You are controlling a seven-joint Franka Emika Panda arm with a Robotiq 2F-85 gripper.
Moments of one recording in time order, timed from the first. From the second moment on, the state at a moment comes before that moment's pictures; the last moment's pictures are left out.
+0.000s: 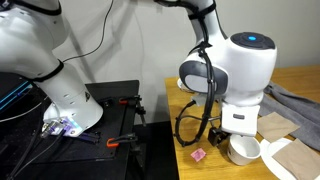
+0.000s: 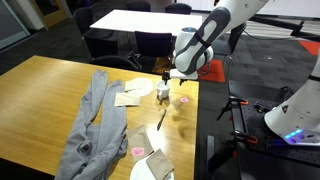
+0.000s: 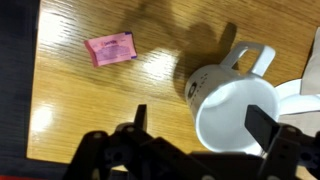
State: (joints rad) arm -0.03 0.51 -0.20 -2.28 0.42 2.91 0.63
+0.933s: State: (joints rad) arm 0.01 0.23 -0.14 -2.43 0.21 2.89 0.34
